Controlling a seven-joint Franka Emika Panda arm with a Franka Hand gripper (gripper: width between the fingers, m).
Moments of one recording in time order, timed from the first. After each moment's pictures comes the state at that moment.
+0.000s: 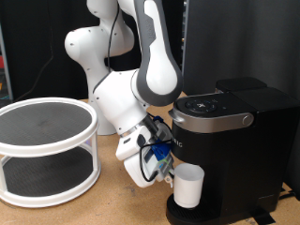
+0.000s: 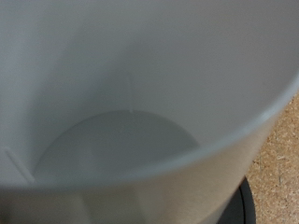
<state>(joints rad) 0.36 0.21 -0.24 -2.49 1.76 2.64 -1.61</state>
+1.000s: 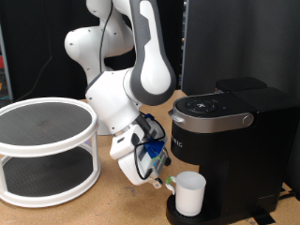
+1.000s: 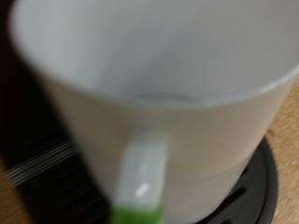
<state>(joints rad) 0.35 0.19 -0.27 -2.54 1.66 2.60 -1.60</state>
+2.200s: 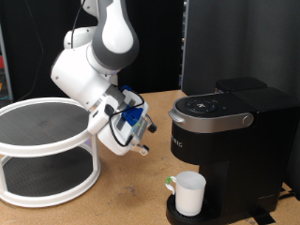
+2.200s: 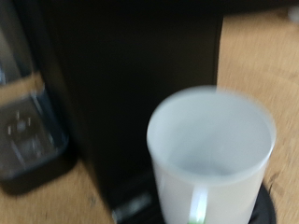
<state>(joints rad) 0.24 -0.11 -0.39 -2.67 1.34 2.34 -1.46</state>
